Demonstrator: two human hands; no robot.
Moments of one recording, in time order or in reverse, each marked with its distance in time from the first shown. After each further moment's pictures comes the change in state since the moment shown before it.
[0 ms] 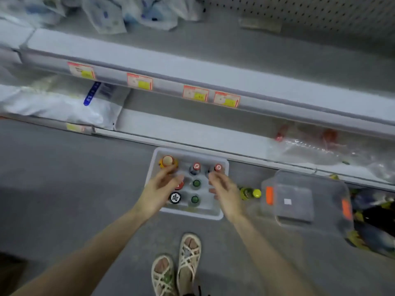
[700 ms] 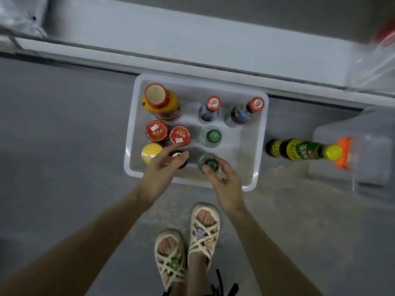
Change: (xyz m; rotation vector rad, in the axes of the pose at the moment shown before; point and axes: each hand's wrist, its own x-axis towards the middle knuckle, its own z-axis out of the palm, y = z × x) left_hand 0.169 -0.256 0.044 -0.001 0.001 -0.261; right_hand 0.139 0.290 0.081 -0.010 0.017 0.069
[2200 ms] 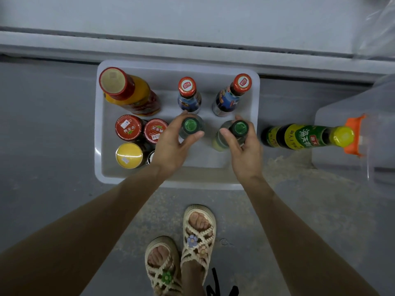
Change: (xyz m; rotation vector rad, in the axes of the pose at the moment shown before) left_hand 0.102 -0.020 0.070 0.291 -0.049 0.406; right_hand 0.086 0.027 -0.052 -0.003 0.221 -0.186
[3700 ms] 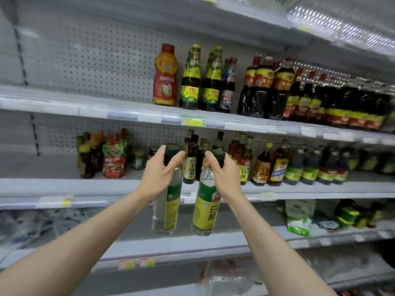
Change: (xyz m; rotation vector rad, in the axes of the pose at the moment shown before) left_hand -0.431 0.789 -0.232 -0.041 0.311 1.051; right_hand -0.358 -0.792 -0.359 0.025 0.369 -0.811
